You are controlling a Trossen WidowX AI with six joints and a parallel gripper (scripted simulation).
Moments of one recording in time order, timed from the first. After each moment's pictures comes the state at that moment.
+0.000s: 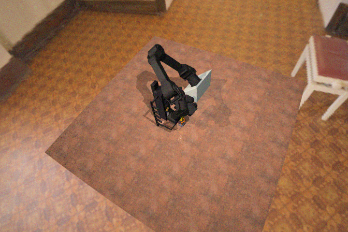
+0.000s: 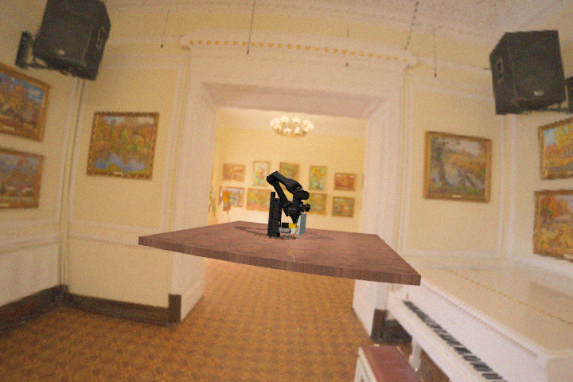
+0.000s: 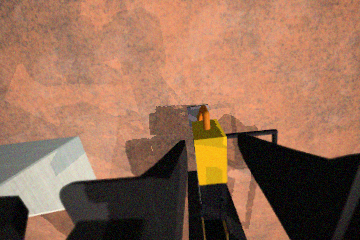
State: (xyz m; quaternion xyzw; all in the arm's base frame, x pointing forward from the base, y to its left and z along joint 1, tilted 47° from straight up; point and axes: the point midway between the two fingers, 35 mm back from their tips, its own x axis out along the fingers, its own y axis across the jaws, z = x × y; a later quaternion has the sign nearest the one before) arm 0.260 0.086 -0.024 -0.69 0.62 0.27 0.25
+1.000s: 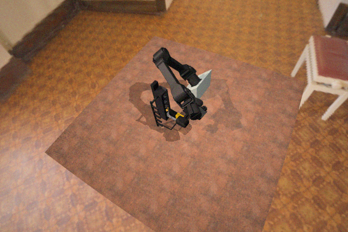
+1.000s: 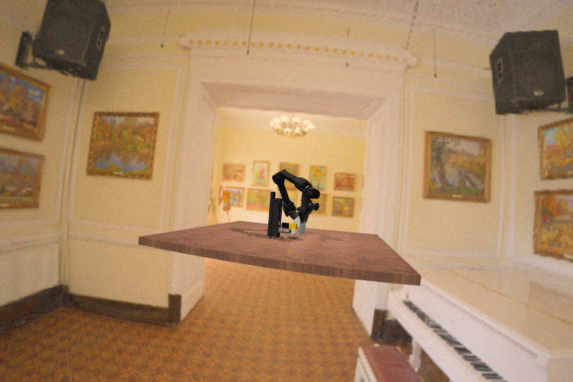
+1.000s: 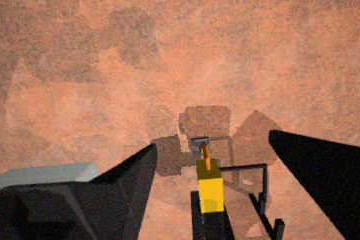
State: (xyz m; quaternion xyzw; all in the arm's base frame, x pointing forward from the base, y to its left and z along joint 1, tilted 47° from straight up) arm 0.255 0.135 -0.056 -0.69 0.62 0.27 0.26
